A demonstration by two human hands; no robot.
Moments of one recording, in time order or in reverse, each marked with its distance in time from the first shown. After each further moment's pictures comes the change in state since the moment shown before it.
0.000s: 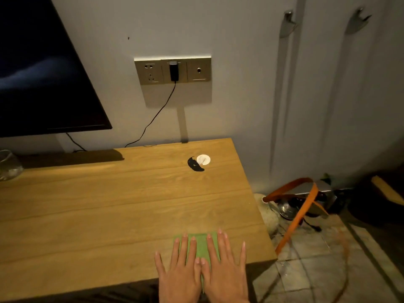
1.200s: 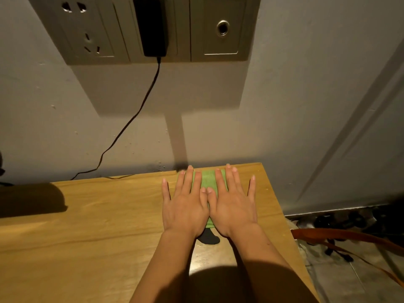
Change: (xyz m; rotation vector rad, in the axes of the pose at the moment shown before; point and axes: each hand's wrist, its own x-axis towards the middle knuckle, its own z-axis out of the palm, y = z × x) left_hand 0.424 -0.009 0.045 0.038 -0.074 0.018; right_hand 0.424 0.019 0.027 -0.005 -0.021 -0.005
